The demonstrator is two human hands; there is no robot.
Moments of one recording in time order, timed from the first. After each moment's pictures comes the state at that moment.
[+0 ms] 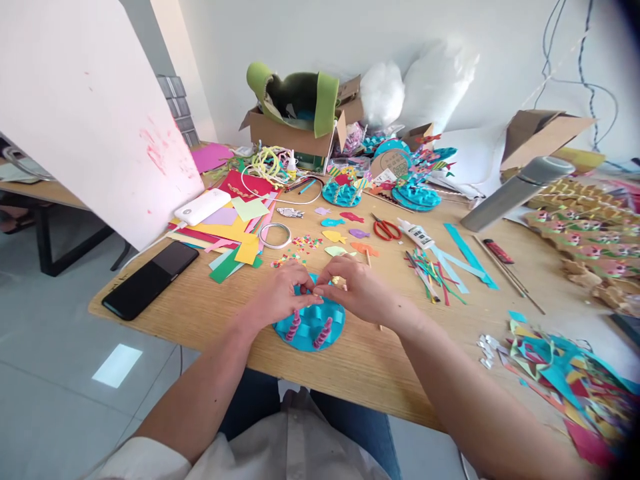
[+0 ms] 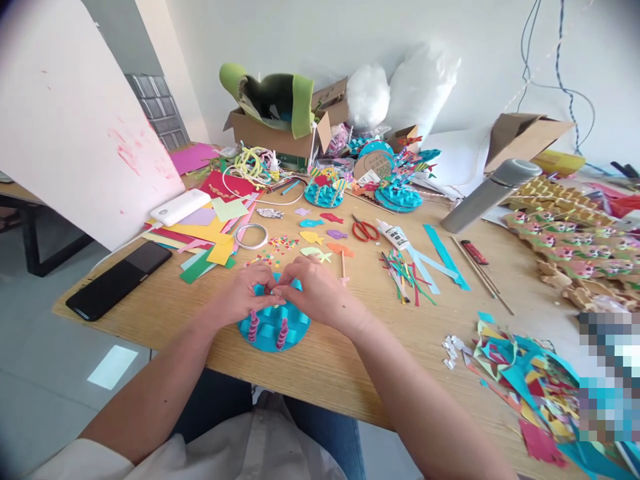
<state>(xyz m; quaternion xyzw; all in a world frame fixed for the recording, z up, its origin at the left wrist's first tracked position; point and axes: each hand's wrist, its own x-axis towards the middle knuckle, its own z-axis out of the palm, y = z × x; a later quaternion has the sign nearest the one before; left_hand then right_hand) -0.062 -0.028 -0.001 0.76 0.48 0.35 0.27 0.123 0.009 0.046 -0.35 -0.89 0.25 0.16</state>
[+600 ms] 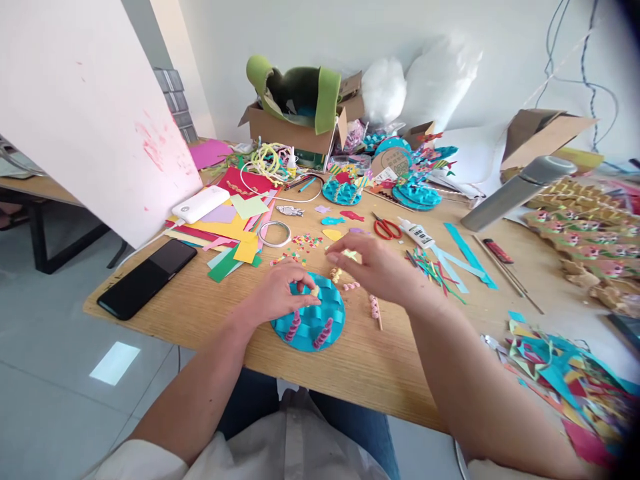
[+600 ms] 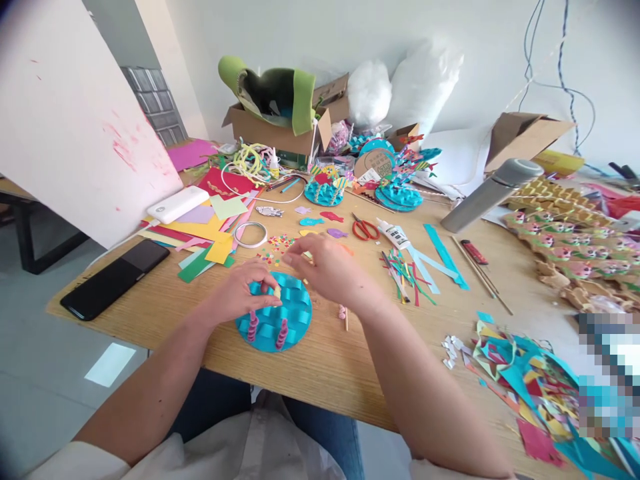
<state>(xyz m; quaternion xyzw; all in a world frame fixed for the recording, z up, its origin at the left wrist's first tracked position) -0.068 -0.028 0.000 0.76 0.48 0.36 0.27 0.124 0.024 0.075 -0.41 -0.86 0.23 0.19</state>
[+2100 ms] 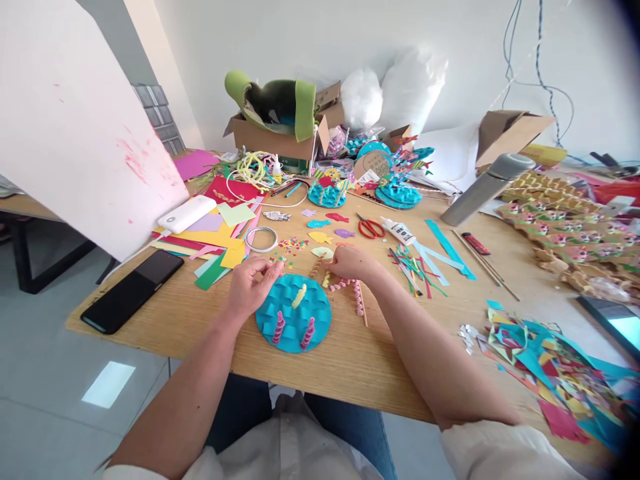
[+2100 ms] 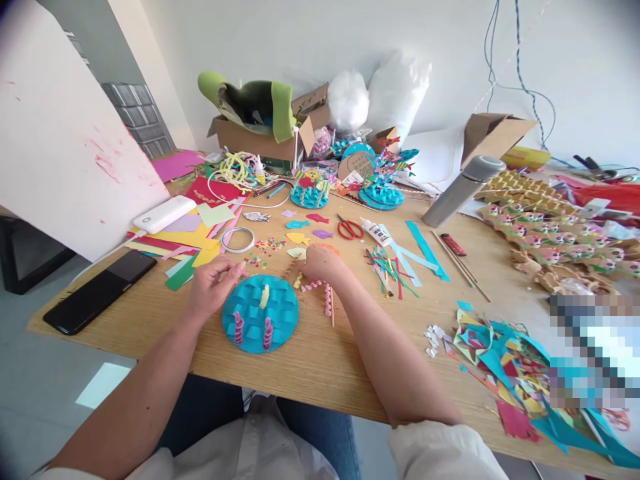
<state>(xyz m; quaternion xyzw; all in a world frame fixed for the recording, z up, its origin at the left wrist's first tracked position) -0.072 -0.026 -0.002 0.66 0.54 0.50 0.16 0.135 0.086 0.016 -0.54 -0.82 0.13 -0.12</state>
